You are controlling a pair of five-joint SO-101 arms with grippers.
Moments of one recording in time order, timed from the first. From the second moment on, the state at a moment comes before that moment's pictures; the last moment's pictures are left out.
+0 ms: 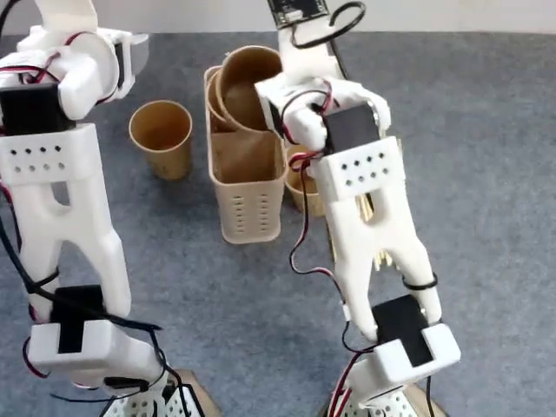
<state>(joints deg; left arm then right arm) -12.3 1.6 -38.8 77.1 -2.6 -23.1 1.5 -28.2 67.1 4.5</state>
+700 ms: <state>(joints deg) -12.3 1.6 -38.1 77.1 -2.6 -23.1 7.3 -34.9 60.3 4.5</state>
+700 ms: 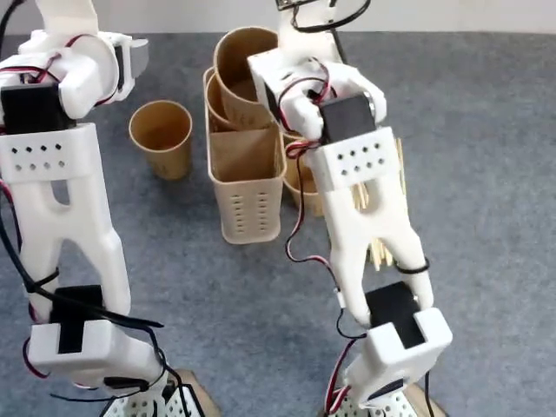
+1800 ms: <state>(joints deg) -12.3 1.6 -37.9 77.1 -2.6 -23.6 7.7 -34.6 59.6 4.5</state>
